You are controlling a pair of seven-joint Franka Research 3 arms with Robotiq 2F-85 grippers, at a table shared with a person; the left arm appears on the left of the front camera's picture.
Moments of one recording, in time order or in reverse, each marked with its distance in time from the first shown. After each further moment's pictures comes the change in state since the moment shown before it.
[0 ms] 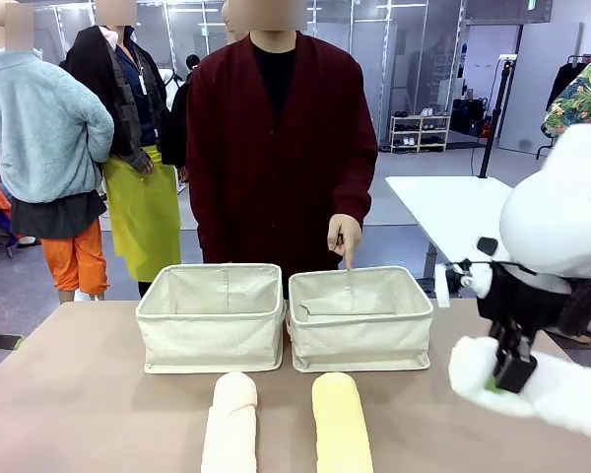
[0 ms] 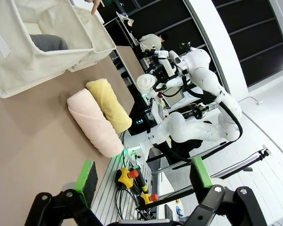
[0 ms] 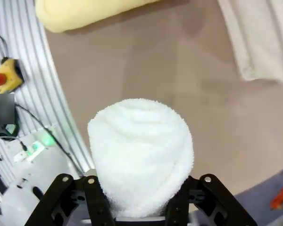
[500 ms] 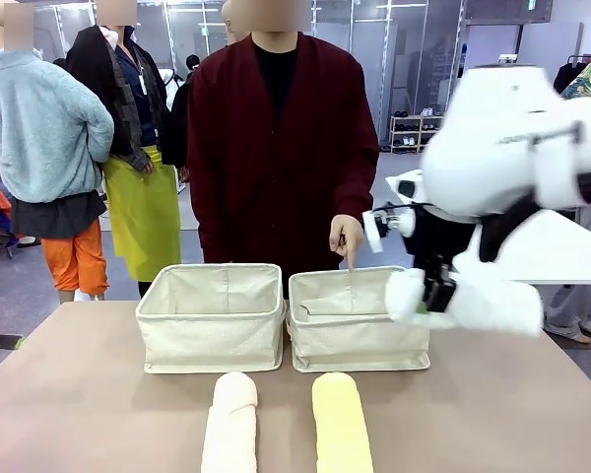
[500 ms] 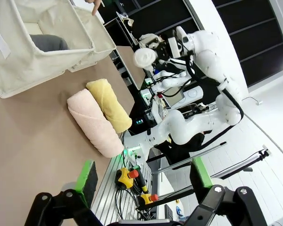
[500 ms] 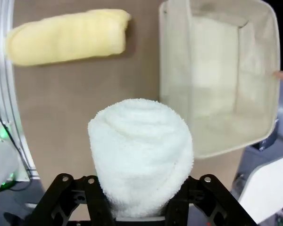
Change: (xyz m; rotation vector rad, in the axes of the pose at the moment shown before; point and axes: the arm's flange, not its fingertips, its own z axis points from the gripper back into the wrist) left arm 0.000 0.000 0.000 0.000 0.000 0.000; right arm 0.117 -0.073 0.031 -0.106 0.025 0.278
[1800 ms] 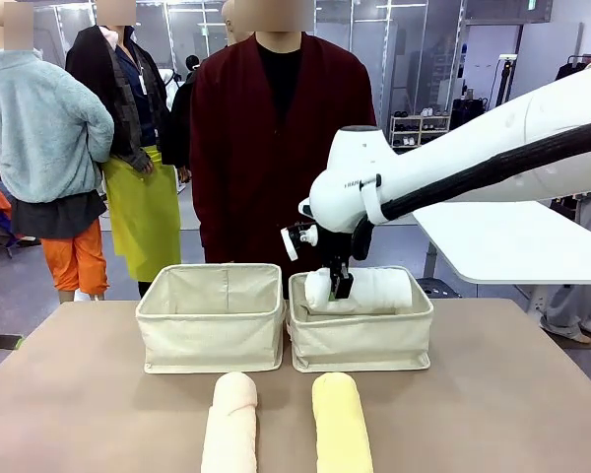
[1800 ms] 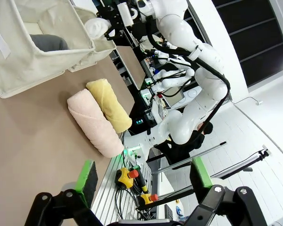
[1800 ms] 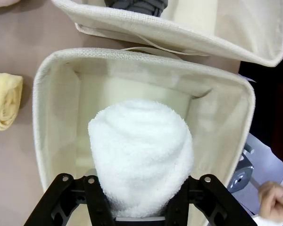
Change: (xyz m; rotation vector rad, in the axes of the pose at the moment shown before) left arm 0.000 0.000 0.000 0.000 0.000 0.000; right arm 0.115 -0.149 -0.128 0.016 -0.011 0.197
